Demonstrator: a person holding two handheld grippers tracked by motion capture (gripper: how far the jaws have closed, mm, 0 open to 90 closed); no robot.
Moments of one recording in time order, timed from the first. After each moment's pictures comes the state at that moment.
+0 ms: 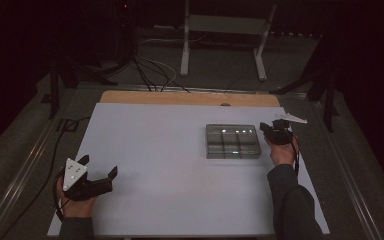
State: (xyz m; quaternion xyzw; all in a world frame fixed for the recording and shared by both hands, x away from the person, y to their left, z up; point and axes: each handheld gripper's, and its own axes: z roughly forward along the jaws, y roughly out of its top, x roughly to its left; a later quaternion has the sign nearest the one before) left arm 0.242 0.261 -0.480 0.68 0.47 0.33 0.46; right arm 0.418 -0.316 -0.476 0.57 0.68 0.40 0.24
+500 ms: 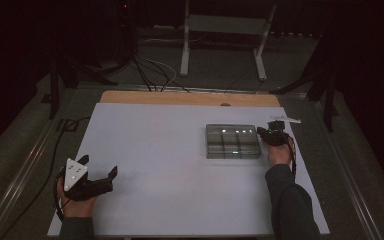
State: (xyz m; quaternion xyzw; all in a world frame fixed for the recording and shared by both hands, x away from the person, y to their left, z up) left arm 0.242 0.260 -0.480 0.68 0.47 0.34 0.46; right arm 0.427 -0.314 -0.493 0.59 0.68 0.37 0.22
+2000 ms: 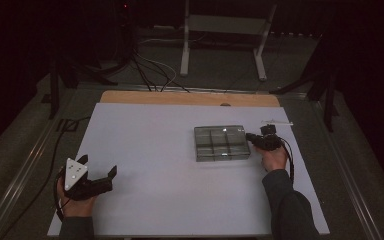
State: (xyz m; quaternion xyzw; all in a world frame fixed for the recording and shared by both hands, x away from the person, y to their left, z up) left arm 0.244 0.261 -0.482 0.68 0.47 0.34 0.45; right arm 0.414 -0.291 -0.496 0.55 0.72 0.39 0.14
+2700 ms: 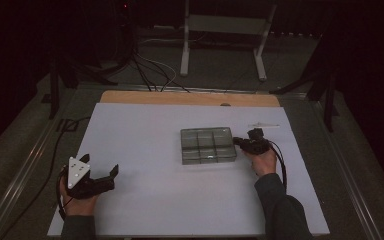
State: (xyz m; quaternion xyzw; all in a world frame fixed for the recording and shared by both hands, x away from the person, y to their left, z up) left arm 0.248 0.256 -0.482 0.68 0.48 0.34 0.45; right arm 0.401 -0.252 -0.497 0.51 0.75 0.40 0.12
